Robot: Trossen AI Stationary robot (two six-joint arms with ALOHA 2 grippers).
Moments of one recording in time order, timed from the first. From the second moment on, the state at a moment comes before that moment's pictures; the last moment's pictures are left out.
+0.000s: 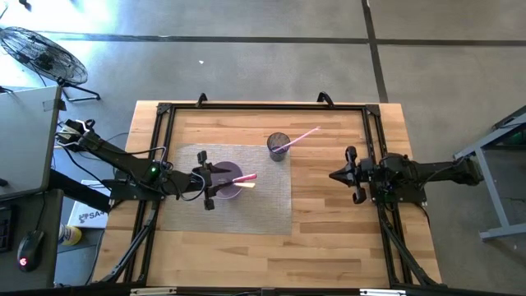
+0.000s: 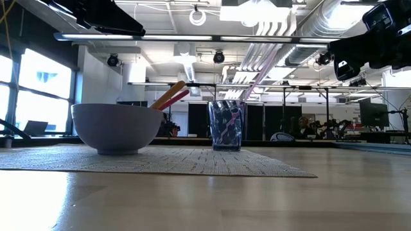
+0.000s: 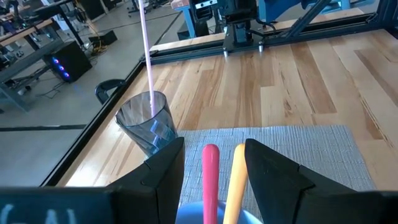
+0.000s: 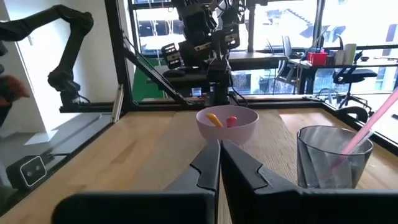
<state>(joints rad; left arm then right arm) -0.42 0.97 0.58 0.05 -0.66 0.02 0.04 0.12 0.01 0.15 -0.04 0.05</state>
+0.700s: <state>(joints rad) -0.20 0.81 0.48 0.02 -0.17 -0.01 0.04 0.12 0.01 0.15 -0.04 0.05</state>
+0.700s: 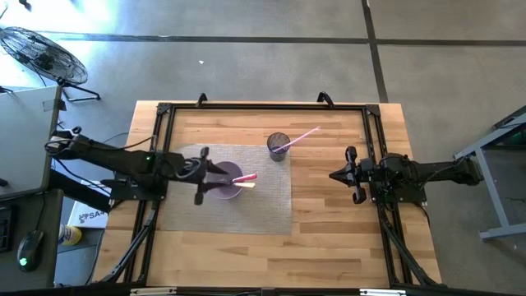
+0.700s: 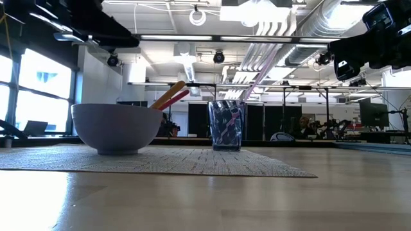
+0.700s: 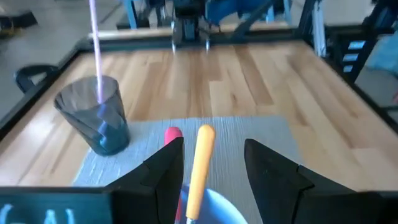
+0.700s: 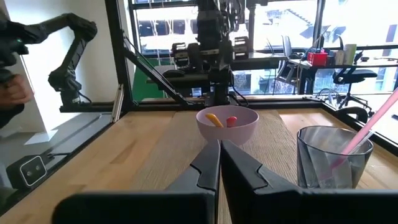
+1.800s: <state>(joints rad) -0.20 0.07 0.08 0.01 -0.10 0.05 0.04 0.12 0.01 0.15 -0.04 0.05</state>
